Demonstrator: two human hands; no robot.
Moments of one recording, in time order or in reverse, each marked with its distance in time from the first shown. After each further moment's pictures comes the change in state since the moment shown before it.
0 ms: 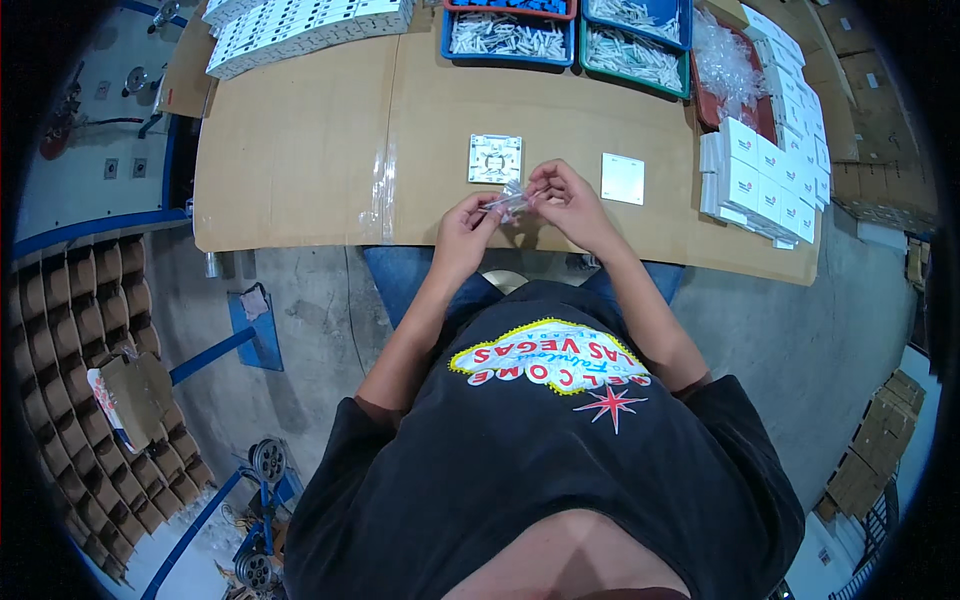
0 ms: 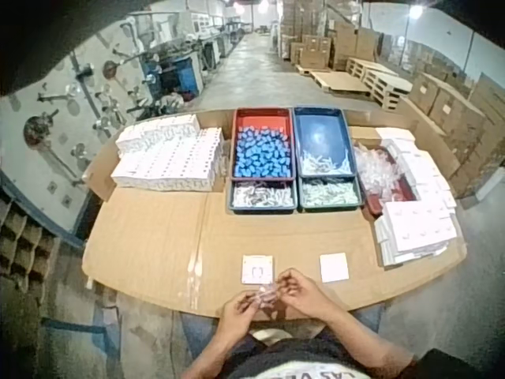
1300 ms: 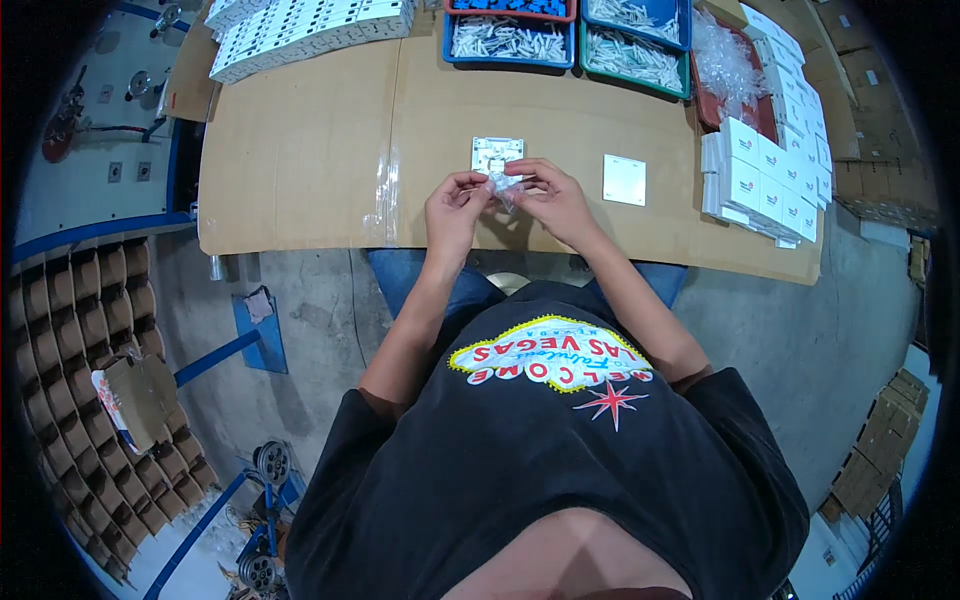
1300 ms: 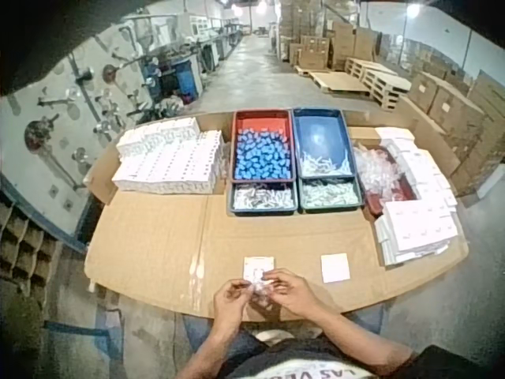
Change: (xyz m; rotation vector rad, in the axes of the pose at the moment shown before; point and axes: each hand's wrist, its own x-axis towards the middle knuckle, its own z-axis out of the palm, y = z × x) left_hand 0.022 0.018 -0.007 -0.156 0.192 0.037; right_hand 0.025 0.017 0.018 -0.105 0.025 -0.229
